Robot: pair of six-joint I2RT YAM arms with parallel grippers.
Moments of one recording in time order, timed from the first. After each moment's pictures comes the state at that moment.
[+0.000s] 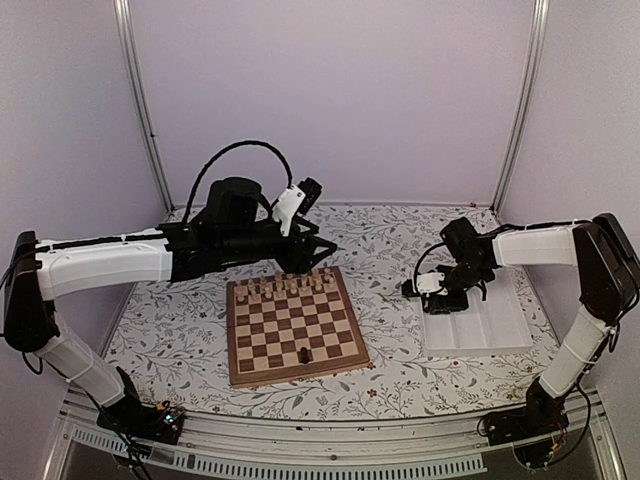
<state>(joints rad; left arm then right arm) -0.87 1.50 1.11 0.04 0.14 0.01 0.42 1.69 0.98 -0.52 -0.15 -1.16</state>
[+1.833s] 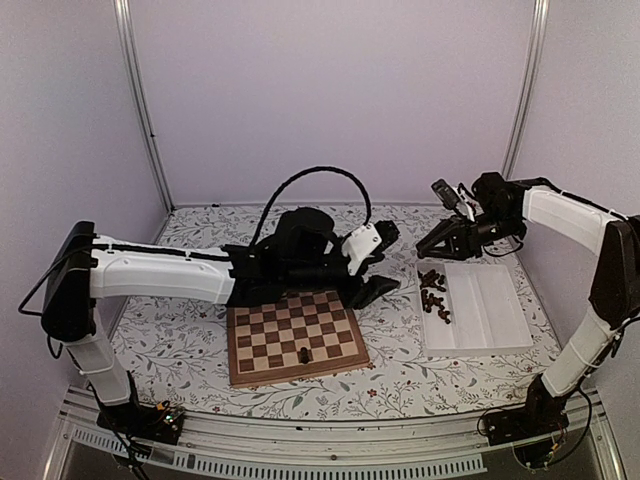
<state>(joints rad) -1.10 1.76 1.25 0.17 0.06 0.17 0.24 1.63 1.32 -0.97 -1.28 -0.78</state>
